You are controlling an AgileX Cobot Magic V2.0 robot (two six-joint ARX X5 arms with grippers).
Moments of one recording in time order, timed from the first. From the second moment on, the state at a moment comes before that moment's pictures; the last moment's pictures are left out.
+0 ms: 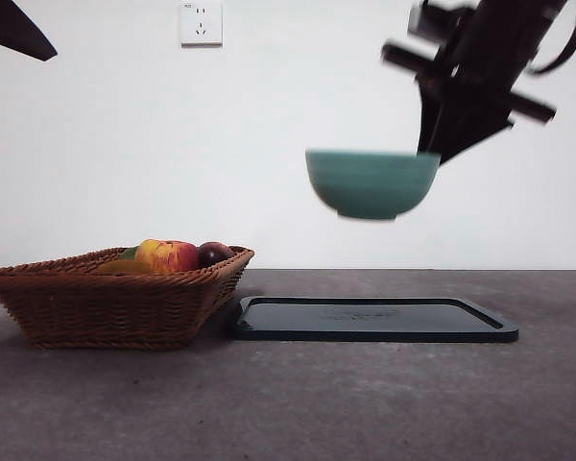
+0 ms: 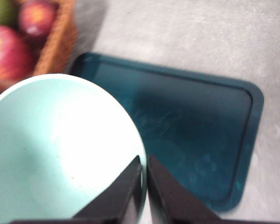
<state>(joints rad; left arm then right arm) -0.43 0.92 1.00 -0.90 0.53 0.09 0.36 1.50 1.25 -0.60 -0.18 0.23</state>
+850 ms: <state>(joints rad) -0.43 0.92 1.00 -0.90 0.53 0.09 0.66 1.19 0.92 -0.63 -0.07 0.22</state>
